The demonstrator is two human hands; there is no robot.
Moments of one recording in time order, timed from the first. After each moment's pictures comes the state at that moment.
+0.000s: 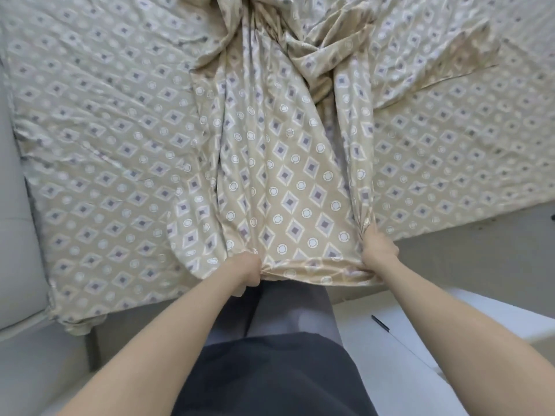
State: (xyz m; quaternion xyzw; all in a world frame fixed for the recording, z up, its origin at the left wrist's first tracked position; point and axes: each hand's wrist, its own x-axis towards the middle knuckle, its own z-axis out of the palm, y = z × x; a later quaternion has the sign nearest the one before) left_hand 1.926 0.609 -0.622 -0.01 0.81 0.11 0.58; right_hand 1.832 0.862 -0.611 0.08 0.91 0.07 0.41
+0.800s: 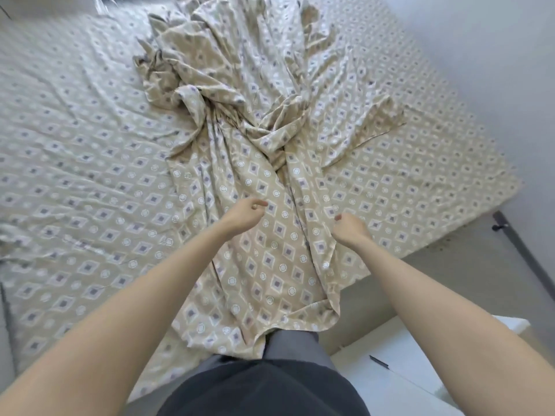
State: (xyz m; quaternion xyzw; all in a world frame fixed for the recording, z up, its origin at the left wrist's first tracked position) left_hand 1.762 0.578 -0.507 -0.10 0.83 0.45 0.33; right_hand 1.752 0.823 -0.523 0.16 0.92 -0.14 0.31
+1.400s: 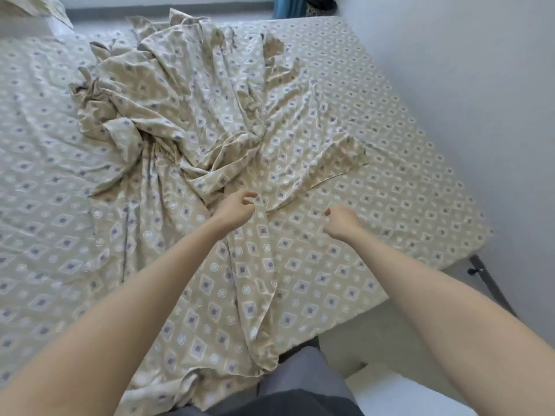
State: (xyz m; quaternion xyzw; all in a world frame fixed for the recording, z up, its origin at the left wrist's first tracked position) left_hand 1.582 0.751 -0.498 -0.14 0.82 0.50 0.24; right_hand 1.550 0.989 -0.512 0.06 0.95 -0.06 0.29
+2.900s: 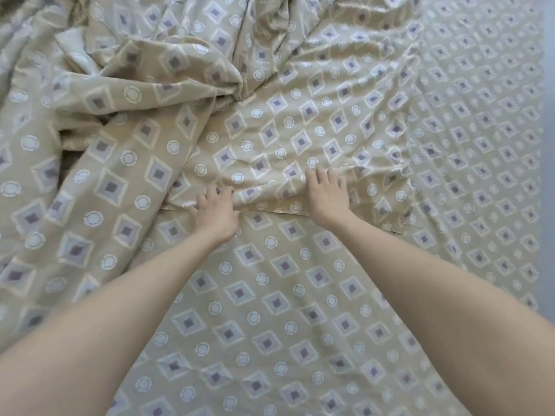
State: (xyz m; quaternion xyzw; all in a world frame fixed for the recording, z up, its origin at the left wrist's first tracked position) left_hand 1.361 0.967 -0.805 -0.43 0.84 0.26 0.19; right_hand 1.194 1.096 -0.793 -0.38 0.88 0.17 0.23
